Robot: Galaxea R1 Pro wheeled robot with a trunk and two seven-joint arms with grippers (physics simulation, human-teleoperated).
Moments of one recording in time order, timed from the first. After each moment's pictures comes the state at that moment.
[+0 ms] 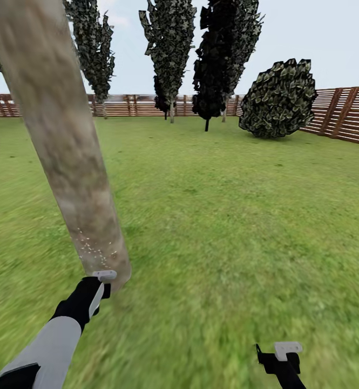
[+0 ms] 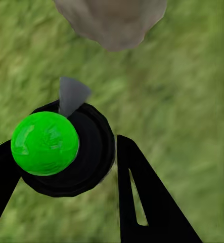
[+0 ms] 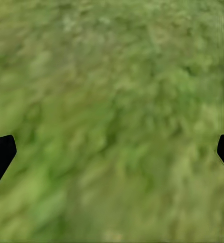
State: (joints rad) left arm -0.75 0.00 0.24 -0.56 -0.17 0.61 0.19; right arm -0.49 -0.12 -0.29 -0.04 0.35 -0.54 -0.09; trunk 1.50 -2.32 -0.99
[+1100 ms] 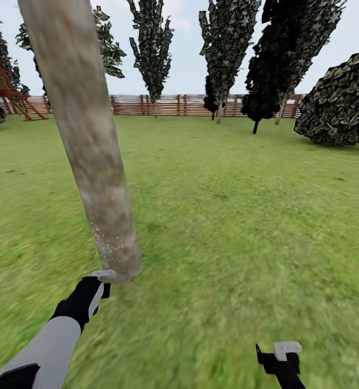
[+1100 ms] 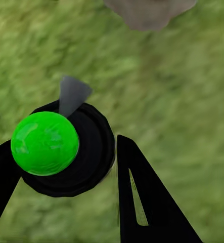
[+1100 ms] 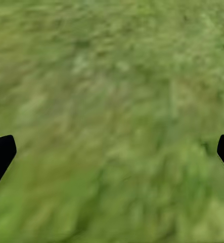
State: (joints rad) left arm -0.75 0.00 0.24 -0.57 -0.17 0.61 0.20; right arm -0.49 -0.11 -0.29 -0.03 0.35 -0.54 -0.09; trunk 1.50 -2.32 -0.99
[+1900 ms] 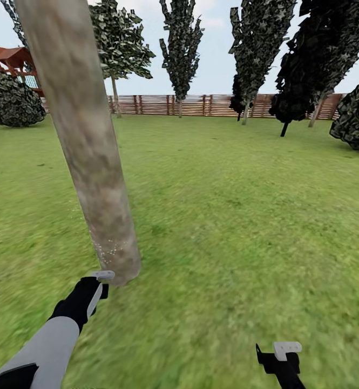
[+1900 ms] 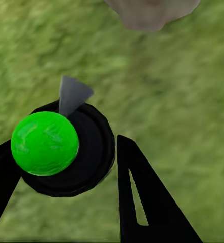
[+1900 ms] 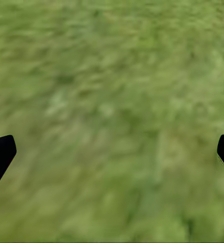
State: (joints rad) left arm -0.75 0.01 0.24 -0.56 -0.18 0.61 0.20; right arm -0.49 -0.11 -0.29 -0.04 0.35 -0.54 -0.09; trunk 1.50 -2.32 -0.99
